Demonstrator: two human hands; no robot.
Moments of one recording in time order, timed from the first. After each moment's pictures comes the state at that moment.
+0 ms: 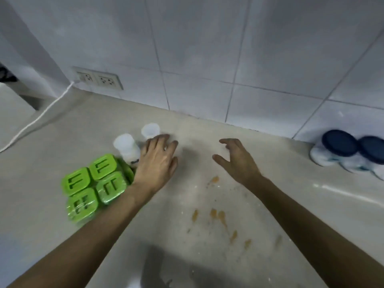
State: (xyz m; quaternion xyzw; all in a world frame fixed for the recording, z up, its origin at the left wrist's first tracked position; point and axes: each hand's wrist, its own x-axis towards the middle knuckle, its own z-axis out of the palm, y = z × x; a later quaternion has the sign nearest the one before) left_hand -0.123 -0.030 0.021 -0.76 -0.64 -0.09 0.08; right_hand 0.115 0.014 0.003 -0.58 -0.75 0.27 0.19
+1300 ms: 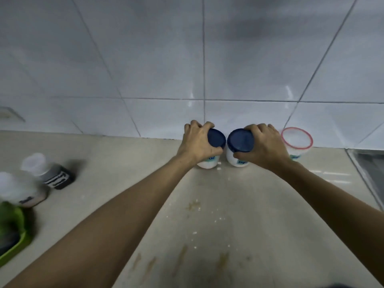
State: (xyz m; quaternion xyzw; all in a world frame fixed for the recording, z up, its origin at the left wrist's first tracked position) left_hand 0.249 0.069 0.029 -0.77 -0.58 -0.18 -0.19; right_hand 0.448 0.039 0.006 -0.68 -0.71 0.02 0.17
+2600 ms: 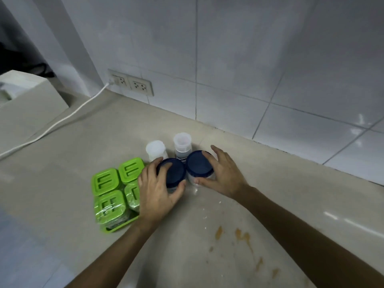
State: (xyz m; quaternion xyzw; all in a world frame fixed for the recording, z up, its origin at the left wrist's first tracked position) left_hand -0.176 -0.080 -0.010 -0.60 -0.76 -0.25 0.00; right_hand 0.008 0.022 -0.009 -0.46 -0.86 0.19 0.12
